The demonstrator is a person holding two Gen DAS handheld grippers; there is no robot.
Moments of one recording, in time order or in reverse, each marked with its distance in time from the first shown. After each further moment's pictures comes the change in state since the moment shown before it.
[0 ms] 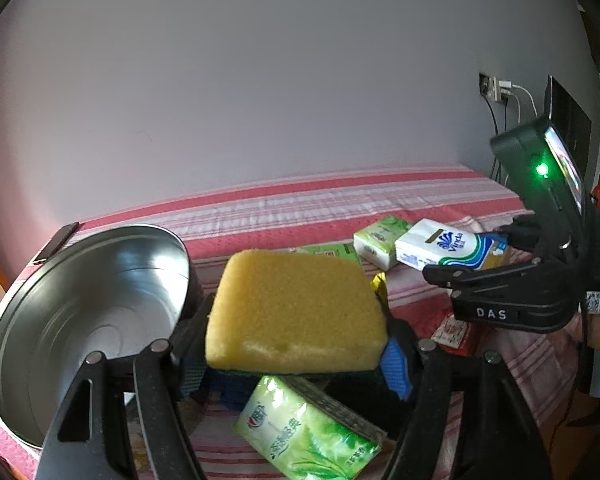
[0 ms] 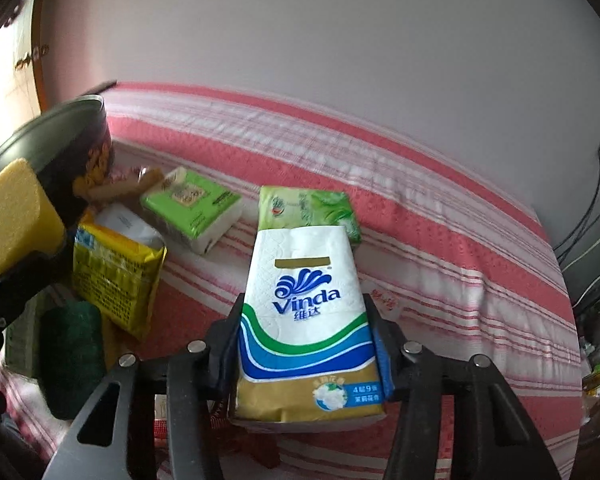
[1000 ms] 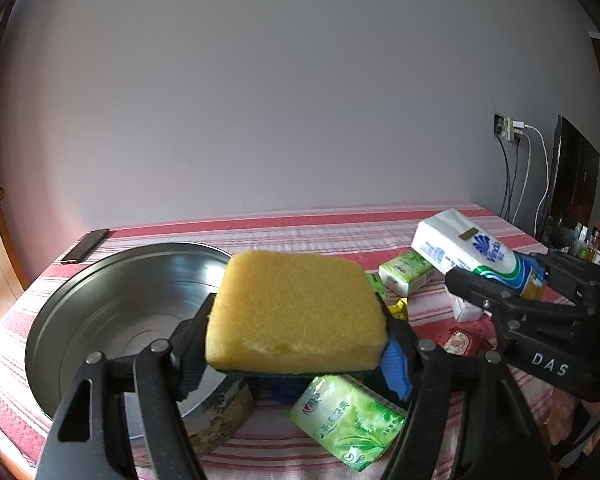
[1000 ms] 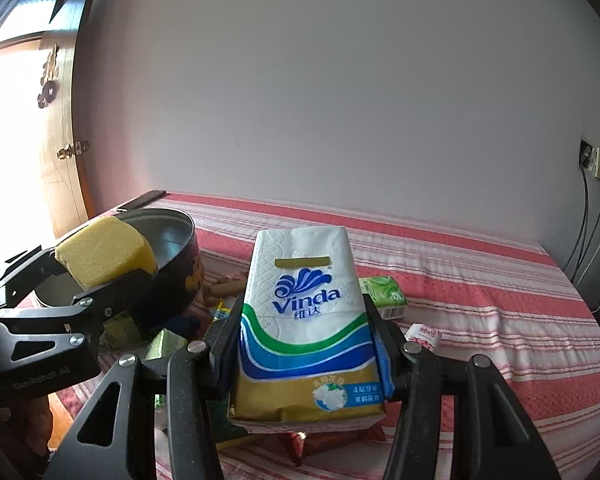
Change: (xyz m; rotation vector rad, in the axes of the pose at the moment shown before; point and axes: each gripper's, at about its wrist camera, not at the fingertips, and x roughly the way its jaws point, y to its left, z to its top) left arm -0.041 0.033 0.001 -0.077 -0.100 0.054; right arm -0.080 0.050 -0.006 0.108 -0.378 0.087
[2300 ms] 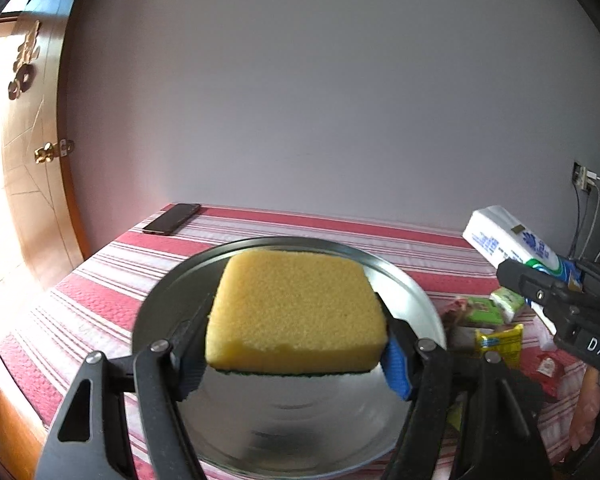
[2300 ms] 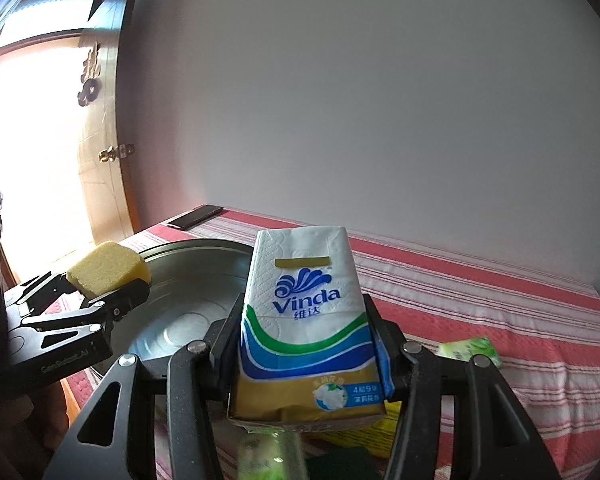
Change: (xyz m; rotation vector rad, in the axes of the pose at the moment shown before) left arm -0.010 0.128 -0.004 -0.187 0.002 0.225; right arm 0.044 0.081 0.047 -0.066 -0.020 0.182
